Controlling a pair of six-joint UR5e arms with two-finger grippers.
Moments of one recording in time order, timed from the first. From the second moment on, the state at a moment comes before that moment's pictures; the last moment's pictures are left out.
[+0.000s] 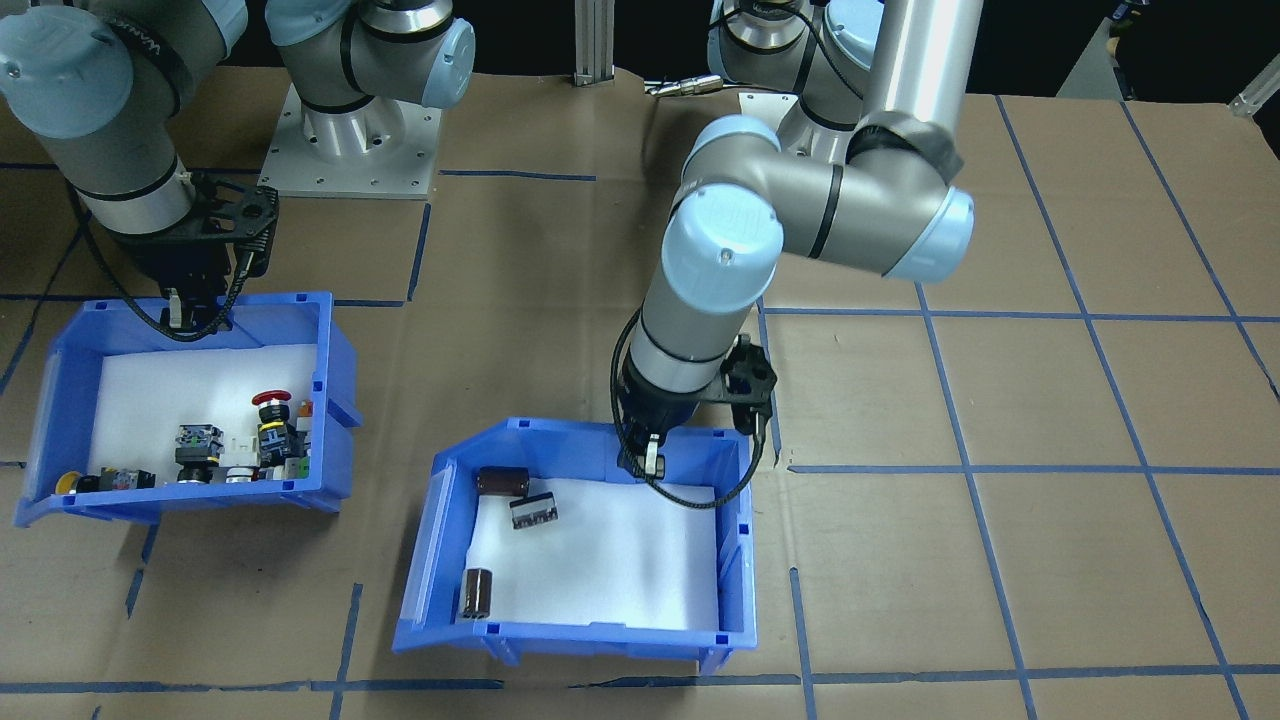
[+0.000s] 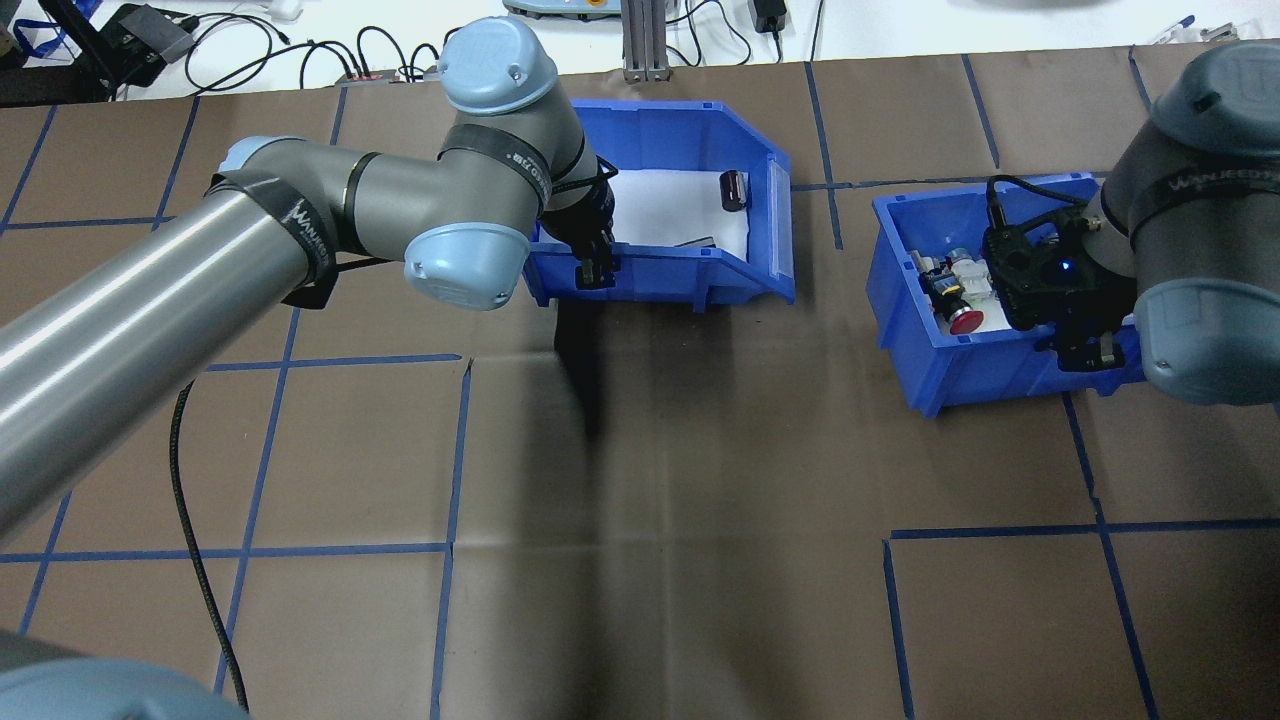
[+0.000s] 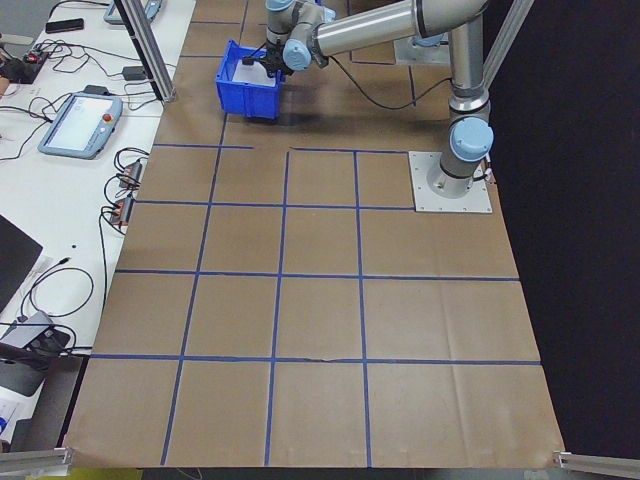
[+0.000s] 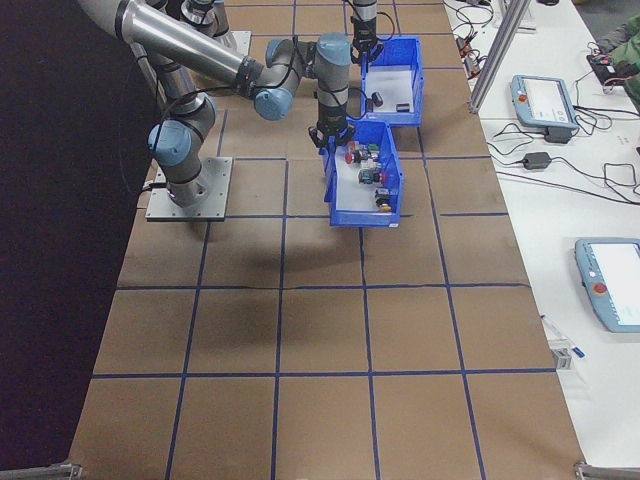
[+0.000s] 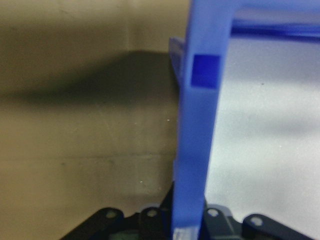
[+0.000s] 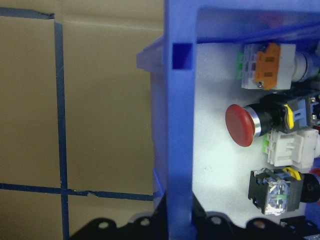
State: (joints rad) left arm -1.83 -2.01 -1.59 -0.98 1.44 -1.83; right arm 1.33 -1.63 2.03 -2.01 -1.67 -1.89
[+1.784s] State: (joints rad) left arm -1.82 -1.74 -1.47 -1.42 1.59 -0.98; right arm 1.59 -1.95 2.31 -2.01 -1.61 -1.48
